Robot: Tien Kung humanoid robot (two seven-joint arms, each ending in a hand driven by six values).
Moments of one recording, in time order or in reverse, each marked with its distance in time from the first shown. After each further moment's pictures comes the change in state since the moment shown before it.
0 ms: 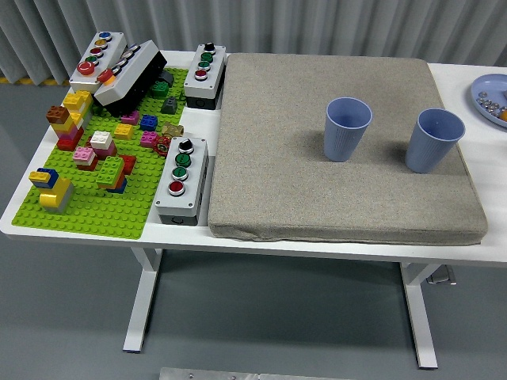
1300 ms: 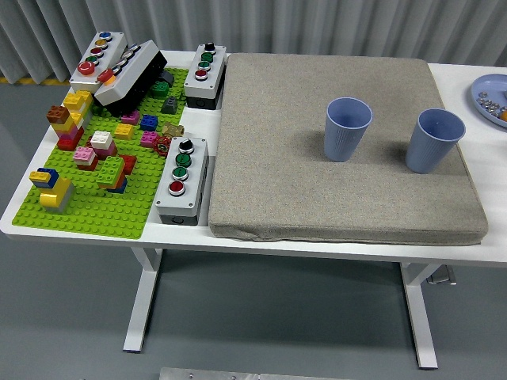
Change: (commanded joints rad) left arm -0.008 0.004 0.035 0.000 -0.027 0.002 -0.008; right arm -0.016 0.009 -0.029 0.019 0.003 0.010 -0.006
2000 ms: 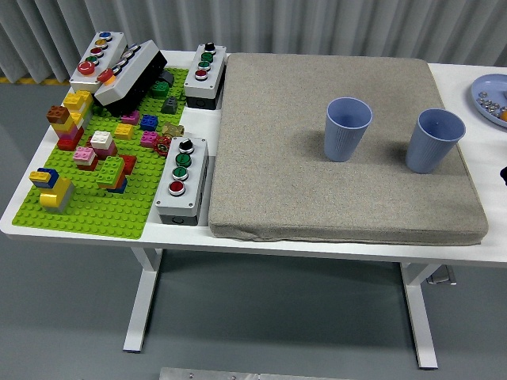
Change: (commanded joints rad) left arm 0.004 -0.001 -0.011 0.000 -0.009 0.009 0.002; right arm -0.002 0.011 -0.051 0.005 0.003 0.005 -0.001
